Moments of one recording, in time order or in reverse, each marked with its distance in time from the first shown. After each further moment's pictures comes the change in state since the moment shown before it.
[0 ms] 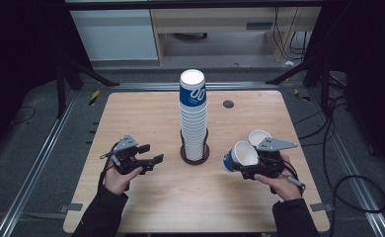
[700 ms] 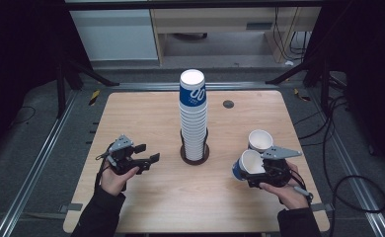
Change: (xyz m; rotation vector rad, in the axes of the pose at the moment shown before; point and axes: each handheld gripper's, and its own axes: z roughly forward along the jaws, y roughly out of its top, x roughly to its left) left arm 0.004 -0.001 -0.009 -0.014 0.026 -0.017; right arm 0.005 -0.020 -0.017 0.106 -0.099 0.028
